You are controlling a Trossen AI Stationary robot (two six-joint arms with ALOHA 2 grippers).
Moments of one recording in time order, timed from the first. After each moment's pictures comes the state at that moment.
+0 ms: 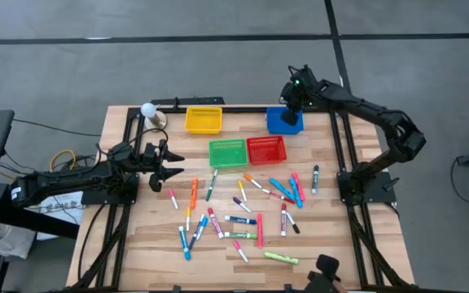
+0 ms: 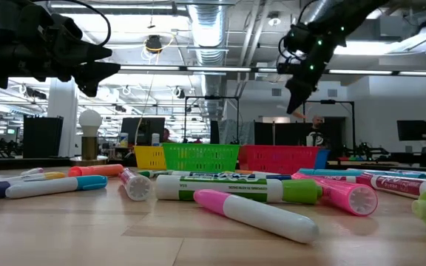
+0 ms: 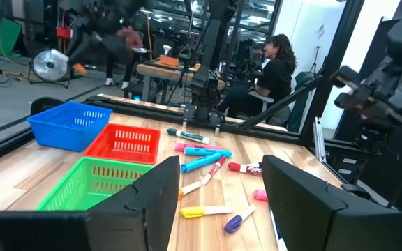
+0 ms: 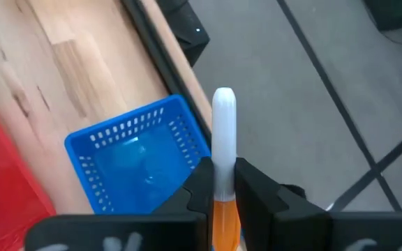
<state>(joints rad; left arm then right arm) 0.35 0.47 0.01 0.52 0.39 -0.16 -0.79 1.49 1.16 -0.56 0.10 -0.48</state>
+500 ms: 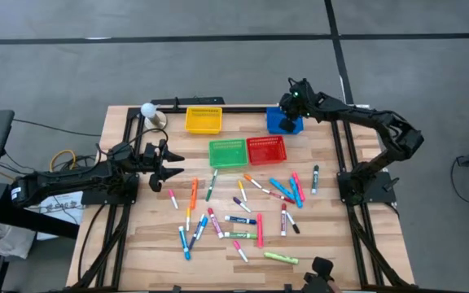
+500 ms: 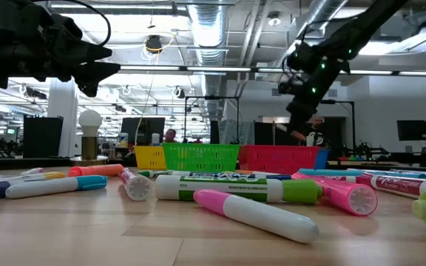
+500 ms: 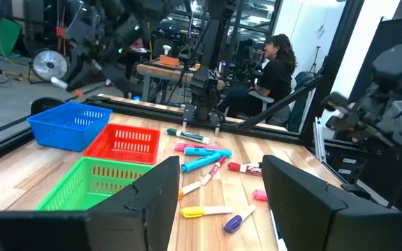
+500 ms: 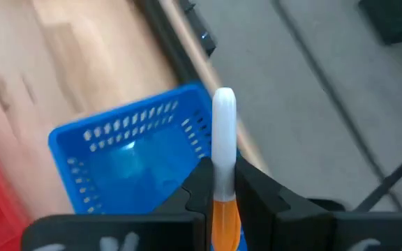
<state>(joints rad) 0.35 0.47 0.01 0.52 0.39 -0.16 -0.80 1.53 0.94 -0.27 0.06 -0.49</state>
